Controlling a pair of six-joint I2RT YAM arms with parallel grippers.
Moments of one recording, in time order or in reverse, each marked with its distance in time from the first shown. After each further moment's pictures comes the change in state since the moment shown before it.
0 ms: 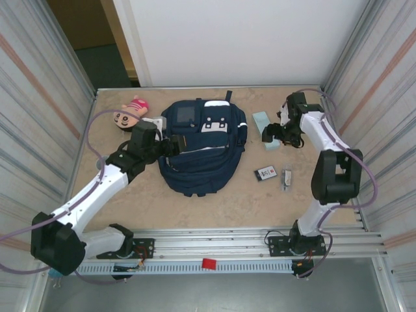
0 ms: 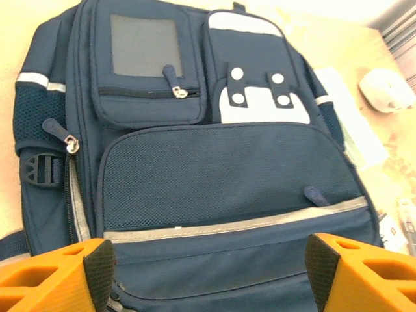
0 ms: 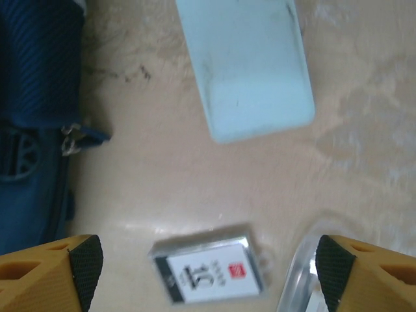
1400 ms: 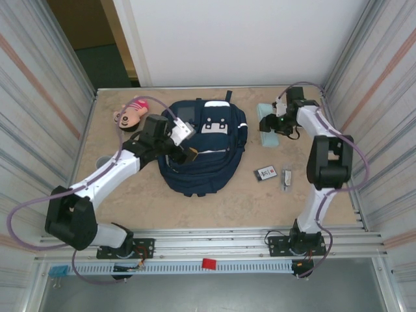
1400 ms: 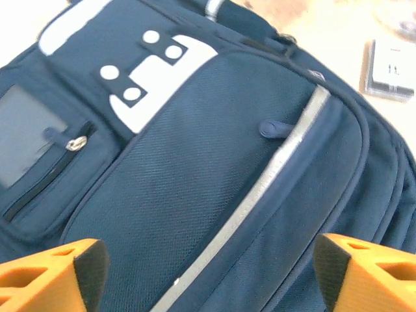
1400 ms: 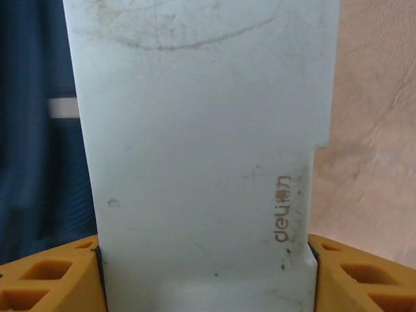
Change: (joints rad) left arm -0.007 0.222 0.093 0.010 0.285 0.864; right arm -0.034 0.098 0.061 0.179 -0.201 0.000
